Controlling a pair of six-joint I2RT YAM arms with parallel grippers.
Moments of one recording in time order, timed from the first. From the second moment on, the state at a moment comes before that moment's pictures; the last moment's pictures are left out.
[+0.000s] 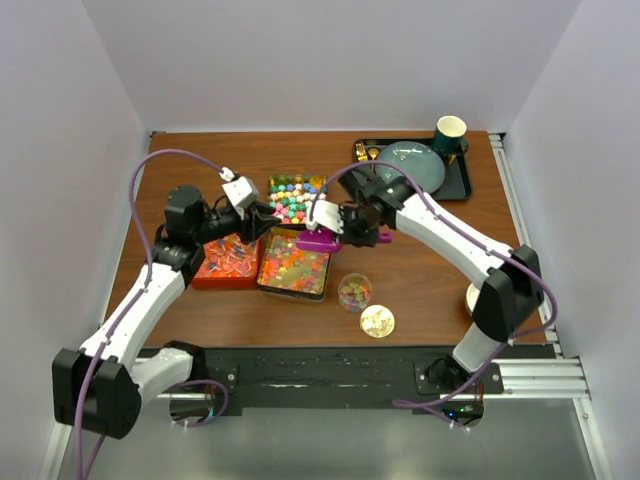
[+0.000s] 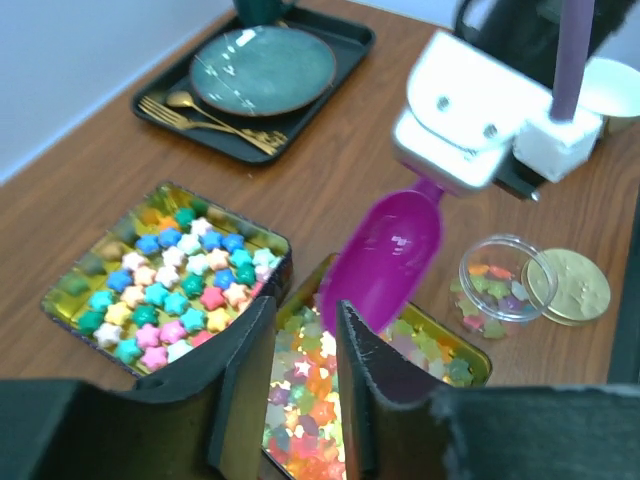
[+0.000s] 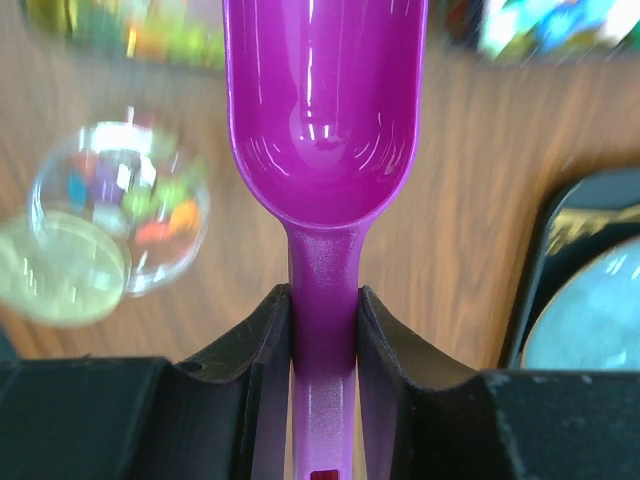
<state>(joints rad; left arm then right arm) -0.22 1.05 0.77 0.08 0.78 0.17 0.69 1.65 1.48 -0.99 -0.10 -0.86</state>
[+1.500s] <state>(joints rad) -0.24 0.86 0.65 -0.57 0.65 0.80 0.73 1.91 1.92 -1.18 -0.07 -1.21</state>
